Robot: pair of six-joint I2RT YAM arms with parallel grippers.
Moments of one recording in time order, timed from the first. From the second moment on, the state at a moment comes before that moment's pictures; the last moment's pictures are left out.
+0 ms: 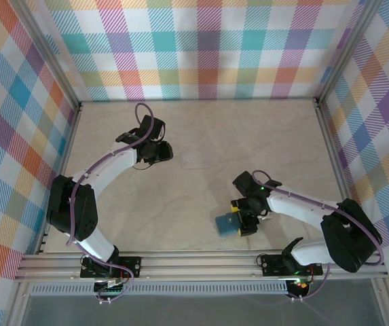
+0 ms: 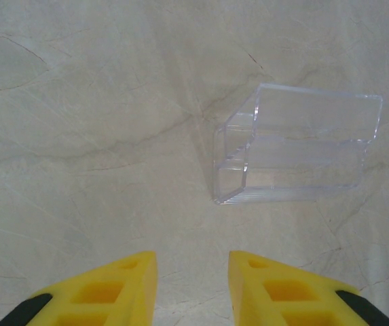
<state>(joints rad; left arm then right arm) -0.41 1.63 1.27 -0.66 0.04 -0.58 0.69 1.35 0.67 -0.72 -0.22 1.98</state>
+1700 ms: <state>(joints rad) -0.64 1.68 1.16 -0.69 0.17 -0.68 0.55 1.85 1.19 -0.75 -0.53 0.55</state>
